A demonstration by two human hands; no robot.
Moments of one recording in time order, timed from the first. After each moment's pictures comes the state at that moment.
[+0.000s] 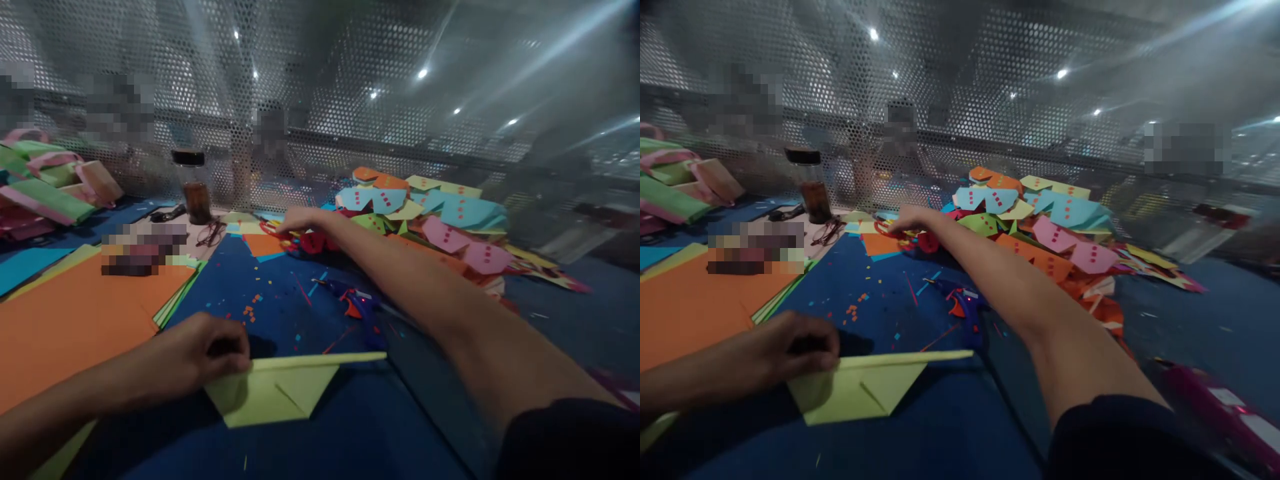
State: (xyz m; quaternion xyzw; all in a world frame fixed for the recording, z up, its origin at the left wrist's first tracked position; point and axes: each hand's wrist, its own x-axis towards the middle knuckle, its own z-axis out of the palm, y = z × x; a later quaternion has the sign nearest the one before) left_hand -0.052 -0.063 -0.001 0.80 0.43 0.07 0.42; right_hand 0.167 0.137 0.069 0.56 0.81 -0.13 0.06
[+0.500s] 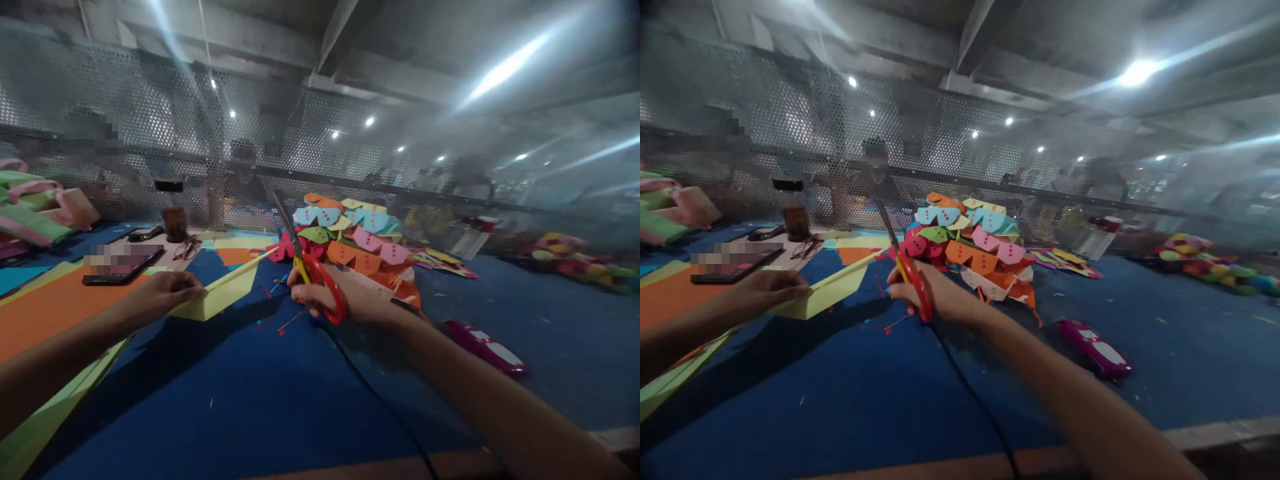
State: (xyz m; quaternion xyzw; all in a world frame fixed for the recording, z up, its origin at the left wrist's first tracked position) left_hand -0.075 -0.020 -0.010 0.73 0.48 0.30 0.38; right_hand 0.241 -0.115 0.076 0.49 0.75 -0.37 -0.26
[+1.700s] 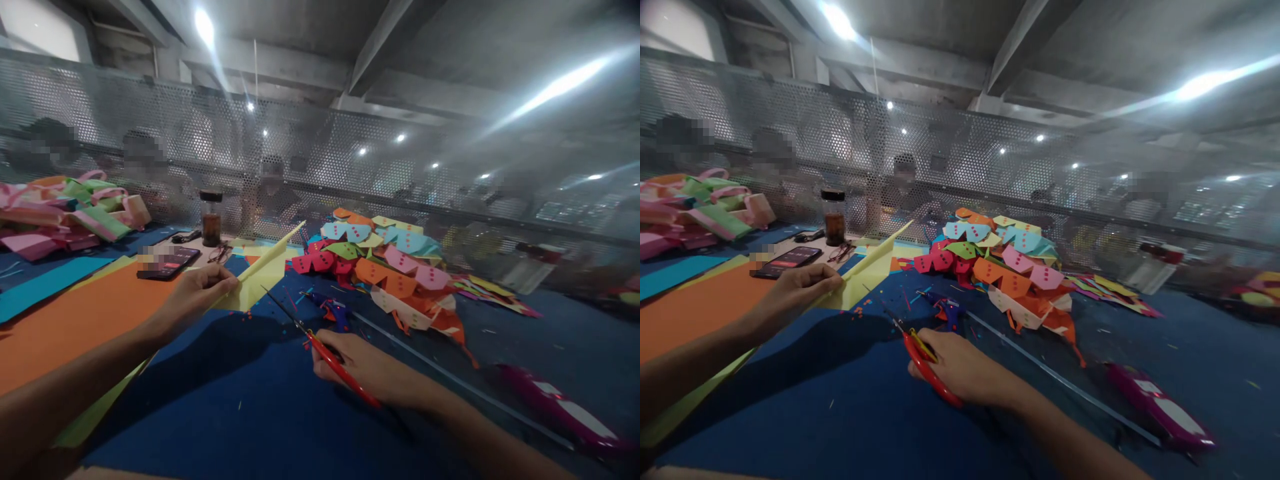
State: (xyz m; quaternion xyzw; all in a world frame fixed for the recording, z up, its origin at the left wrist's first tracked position) left_hand -0.050 -0.064 0.019 0.66 0.47 0.46 0.35; right_hand 0.230 -0.141 0.049 0.54 0.78 -0.30 -0.06
